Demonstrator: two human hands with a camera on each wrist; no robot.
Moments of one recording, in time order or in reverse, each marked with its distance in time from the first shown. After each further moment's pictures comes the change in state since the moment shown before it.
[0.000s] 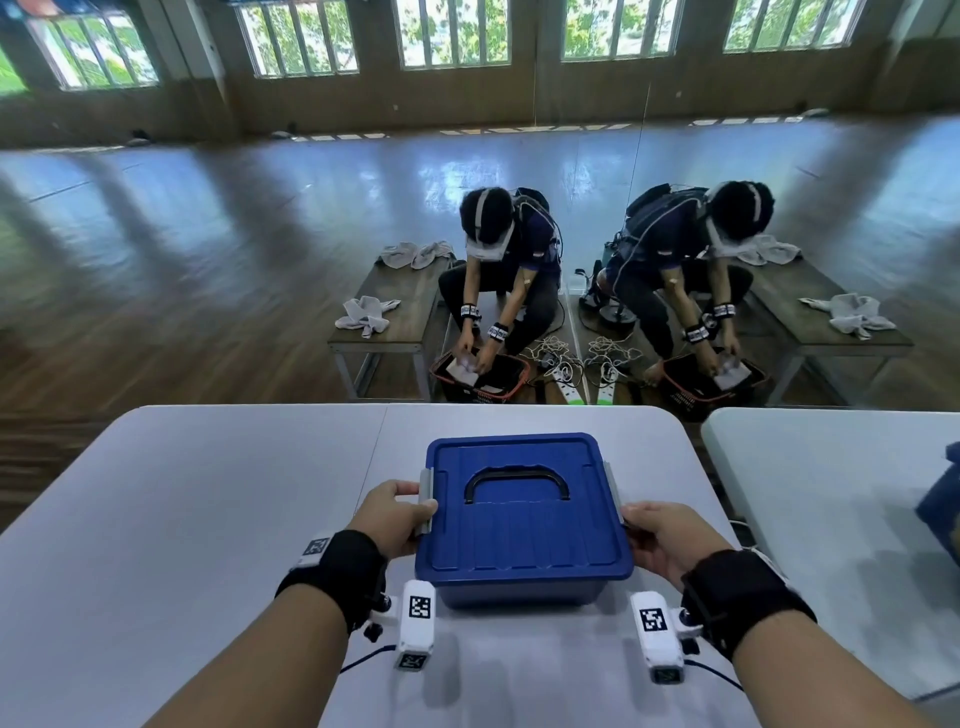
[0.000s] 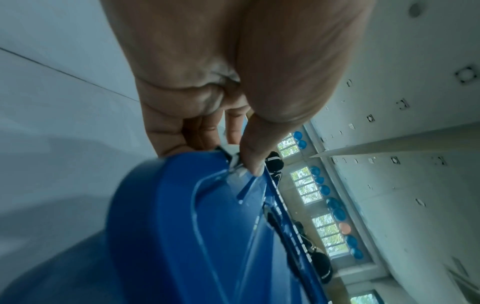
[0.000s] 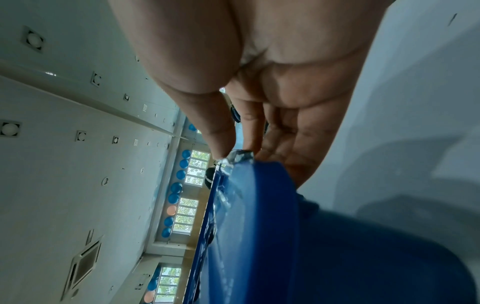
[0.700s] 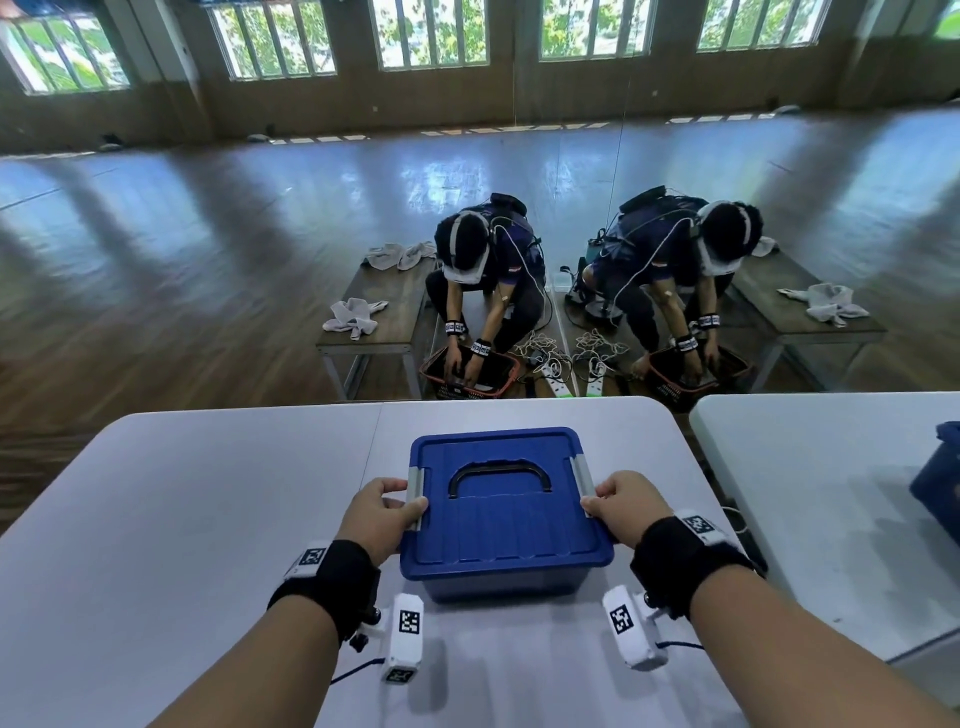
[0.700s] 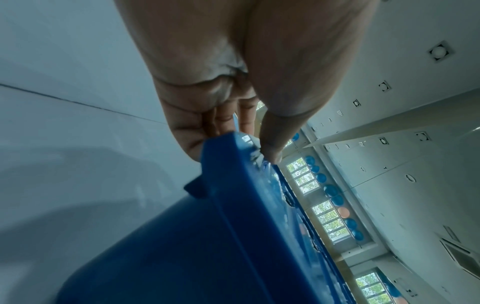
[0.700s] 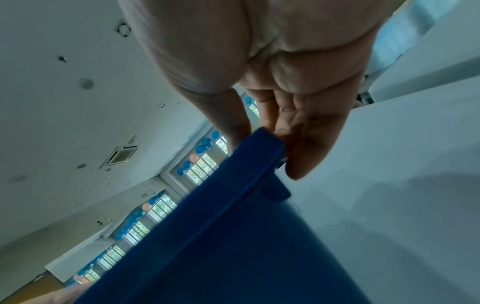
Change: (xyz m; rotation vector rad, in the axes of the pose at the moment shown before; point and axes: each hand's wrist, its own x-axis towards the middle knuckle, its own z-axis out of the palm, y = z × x) left_hand -0.005 -0.013 -0.019 0.168 0.057 0.140; right_hand 0.000 -0.003 0.039 -0.960 0.153 -0.252
